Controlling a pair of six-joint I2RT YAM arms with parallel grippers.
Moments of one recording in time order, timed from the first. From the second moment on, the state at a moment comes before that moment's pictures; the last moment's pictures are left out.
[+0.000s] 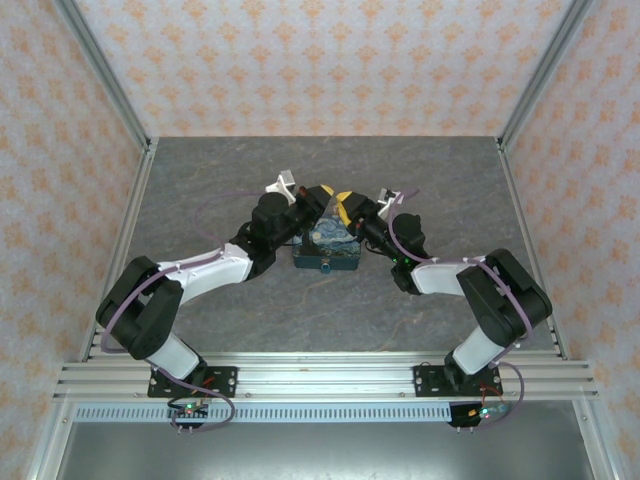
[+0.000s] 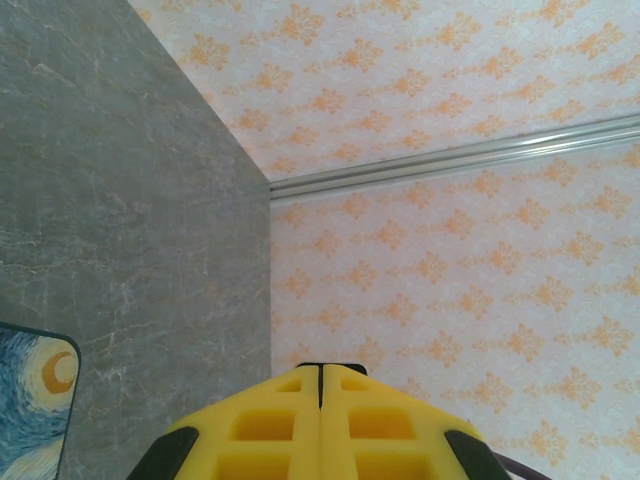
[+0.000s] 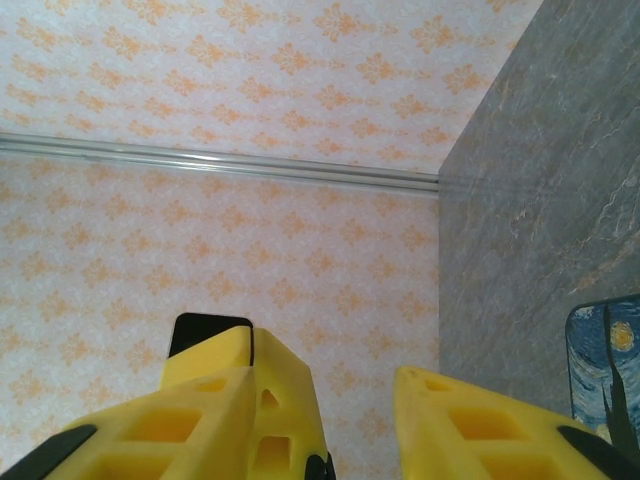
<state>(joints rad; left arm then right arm) -0.59 1.56 0.87 0.58 0.06 -1.34 0.53 1.61 0.60 1.08 -0.27 1.48</state>
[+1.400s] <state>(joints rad) -0.59 1.58 0.85 0.60 0.03 -1.35 0.58 1.59 0.59 1.09 -0.26 1.47</state>
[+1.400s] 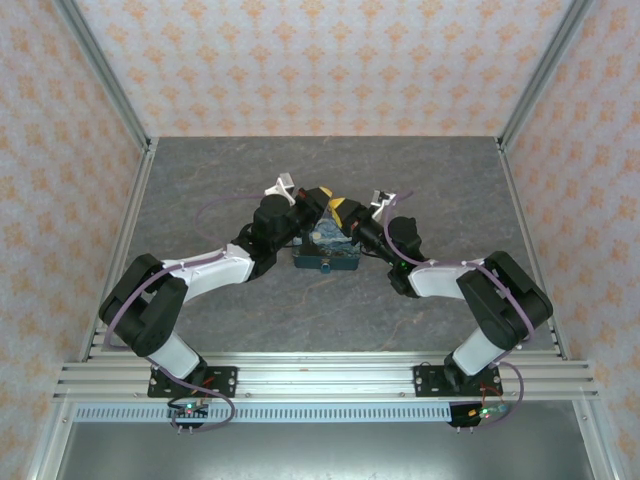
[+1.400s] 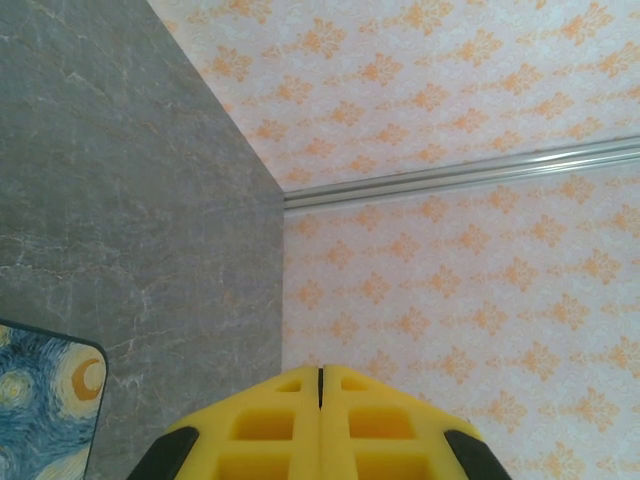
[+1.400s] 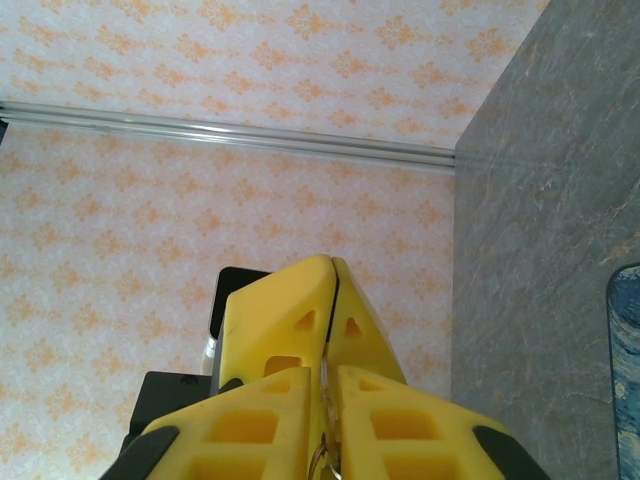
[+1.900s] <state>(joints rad) -0.59 1.58 0.79 0.63 0.01 -1.36 0.60 1.63 0.59 1.09 -0.25 1.47</state>
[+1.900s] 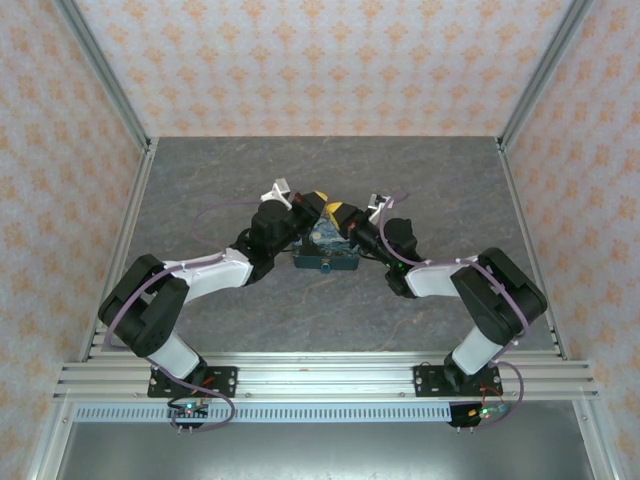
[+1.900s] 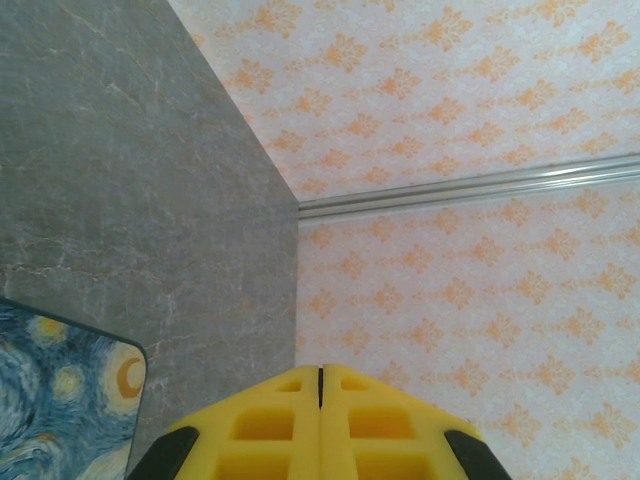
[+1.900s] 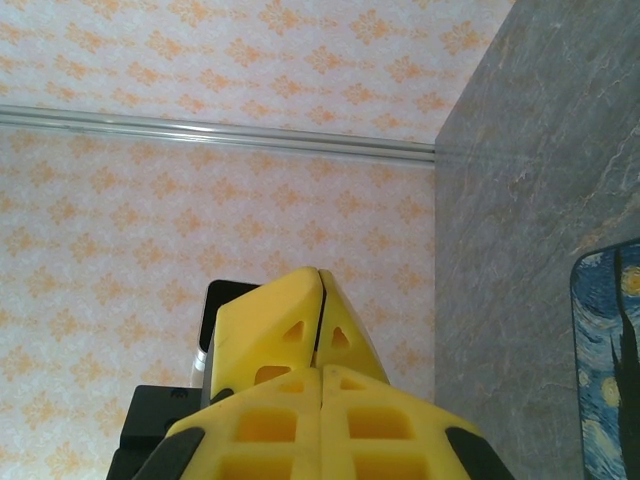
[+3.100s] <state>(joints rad) -0.57 1.24 0.78 -0.03 0.00 -1.02 0.58 1.42 0.51 0.85 -0.23 1.39</state>
